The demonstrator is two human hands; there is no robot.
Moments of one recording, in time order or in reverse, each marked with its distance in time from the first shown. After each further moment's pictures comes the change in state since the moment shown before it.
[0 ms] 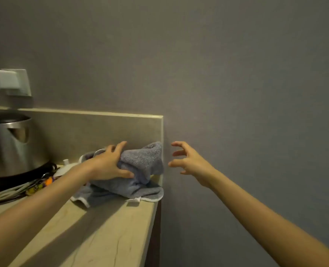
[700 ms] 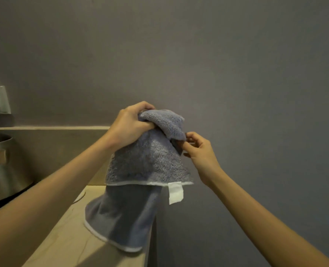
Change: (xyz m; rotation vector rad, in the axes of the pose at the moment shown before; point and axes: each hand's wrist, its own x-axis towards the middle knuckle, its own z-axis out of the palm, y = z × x) left_hand 0.013 0.097 -0.093 -0.577 0.521 0.475; right_hand -0.017 -0.033 -0.019 0.244 0.385 -0.338
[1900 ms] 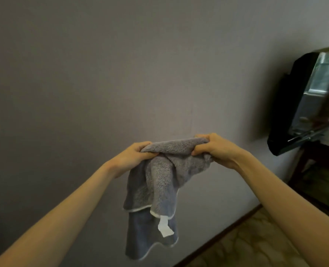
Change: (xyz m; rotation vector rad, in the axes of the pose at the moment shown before) left_hand -0.027 0.168 0.383 -0.727 -0.901 -0.120; right_hand -0.142 -0.042 -0.405 -0.431 0.139 0.590
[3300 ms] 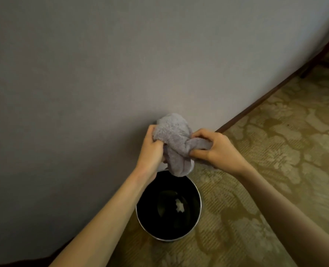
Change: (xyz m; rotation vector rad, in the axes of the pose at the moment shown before) left_hand 0.016 -0.561 0.321 -0.513 0.254 -0.342; right_hand 0.019 0.623 0.222 -0.207 0.170 0.152
